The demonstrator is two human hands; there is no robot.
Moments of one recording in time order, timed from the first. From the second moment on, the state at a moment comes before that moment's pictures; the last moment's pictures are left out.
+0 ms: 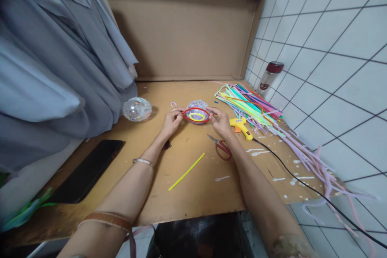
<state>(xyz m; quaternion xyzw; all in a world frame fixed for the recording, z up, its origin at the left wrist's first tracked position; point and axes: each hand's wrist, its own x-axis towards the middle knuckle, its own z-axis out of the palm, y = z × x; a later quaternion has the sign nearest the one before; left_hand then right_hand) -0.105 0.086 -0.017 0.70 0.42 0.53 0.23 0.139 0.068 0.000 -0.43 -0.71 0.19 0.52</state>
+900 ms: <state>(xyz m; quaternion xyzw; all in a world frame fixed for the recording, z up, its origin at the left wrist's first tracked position) -0.102 0.090 -0.019 0.65 0.45 0.53 0.29 0.136 0.067 0.002 -0.42 -0.70 0.23 0.53</state>
